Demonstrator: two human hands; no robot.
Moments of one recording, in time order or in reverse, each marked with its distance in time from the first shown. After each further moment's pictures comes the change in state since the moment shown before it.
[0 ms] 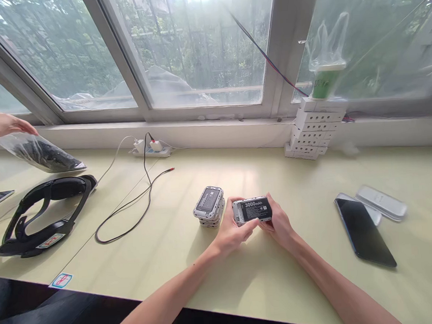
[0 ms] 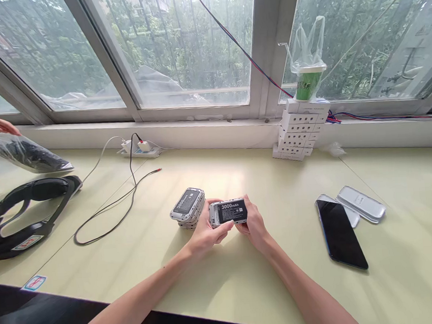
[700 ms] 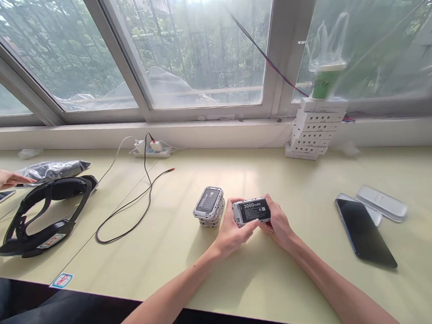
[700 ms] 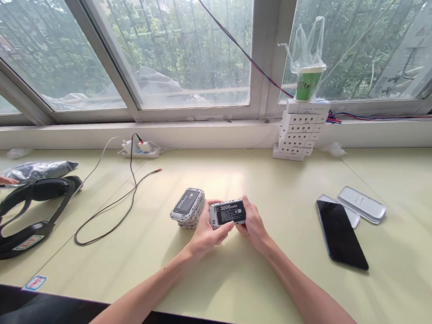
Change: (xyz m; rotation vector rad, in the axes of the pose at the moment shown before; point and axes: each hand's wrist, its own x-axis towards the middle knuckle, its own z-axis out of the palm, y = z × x) left_hand -0.001 0.004 0.004 0.023 0.026 -0.020; right_hand 0.004 0.006 -0.002 0.004 0.028 -0.015
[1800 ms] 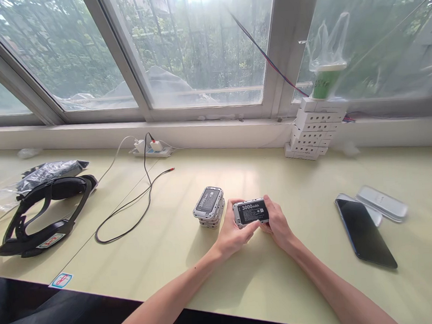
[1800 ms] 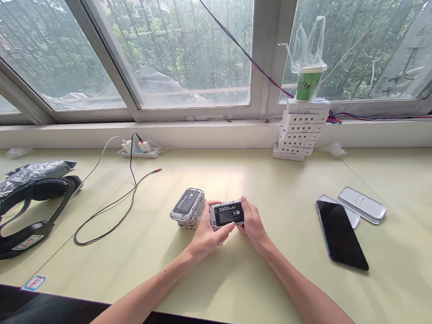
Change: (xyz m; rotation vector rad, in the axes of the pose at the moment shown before) left_hand -0.002 -0.003 0.000 0.023 0.023 -0.016; right_hand 0.001 0.002 0.001 -0.141 0.024 -0.065
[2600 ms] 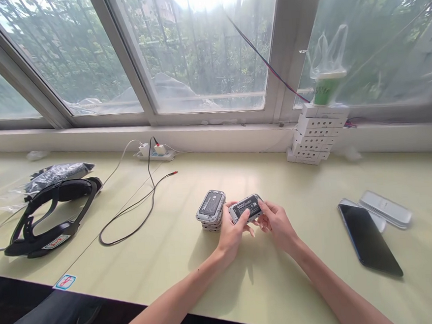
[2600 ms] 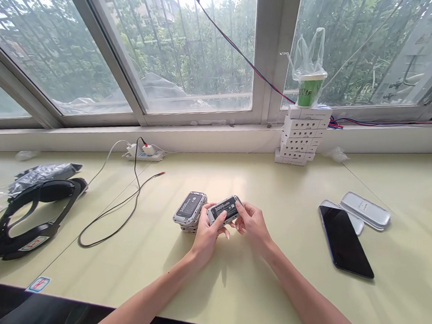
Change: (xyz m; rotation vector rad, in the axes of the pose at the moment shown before) left_hand 0.009 -0.008 0.002 -0.243 0.236 0.042; right_hand 0.001 -0.010 0.002 -0.029 -0.039 -0.048
